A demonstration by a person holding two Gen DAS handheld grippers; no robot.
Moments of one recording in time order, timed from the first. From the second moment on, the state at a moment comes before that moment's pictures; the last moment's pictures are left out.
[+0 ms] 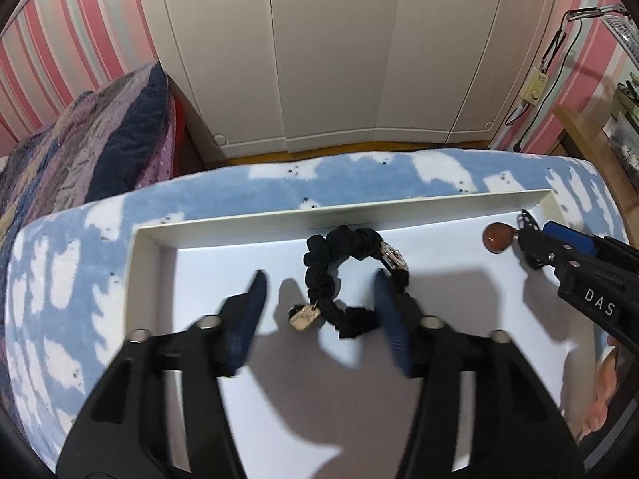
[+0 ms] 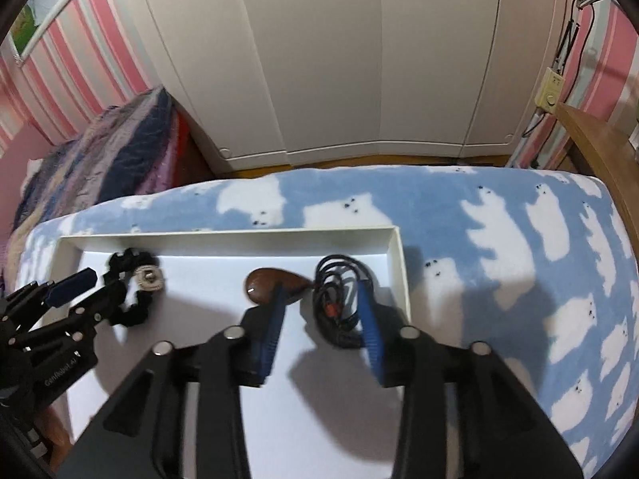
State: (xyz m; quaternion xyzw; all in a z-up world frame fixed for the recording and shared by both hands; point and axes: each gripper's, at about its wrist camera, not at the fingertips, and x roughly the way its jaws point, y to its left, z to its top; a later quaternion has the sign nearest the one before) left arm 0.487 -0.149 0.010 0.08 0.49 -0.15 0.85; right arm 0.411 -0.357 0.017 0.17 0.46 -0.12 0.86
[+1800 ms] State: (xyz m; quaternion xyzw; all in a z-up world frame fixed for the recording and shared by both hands) left arm 0.217 -0.060 0.015 0.04 0.47 -0.17 0.87; right arm 0.148 -0.285 0.010 0.13 0.41 -0.18 0.88
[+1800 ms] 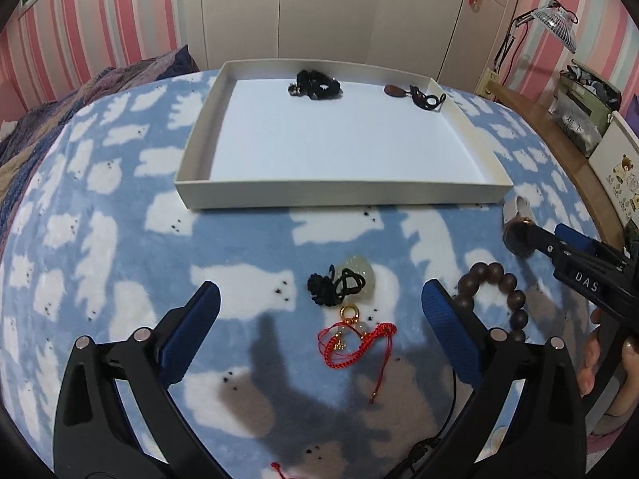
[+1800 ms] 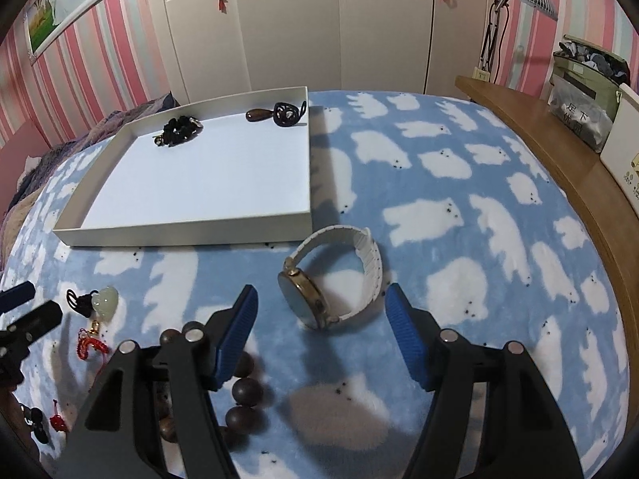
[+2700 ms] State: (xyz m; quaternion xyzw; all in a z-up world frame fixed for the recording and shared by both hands) left arm 0.233 -0.068 -0.021 0.04 0.48 -0.18 0.86; right arm 0.157 -0.285 -0.013 0.12 0.42 -0.19 0.88
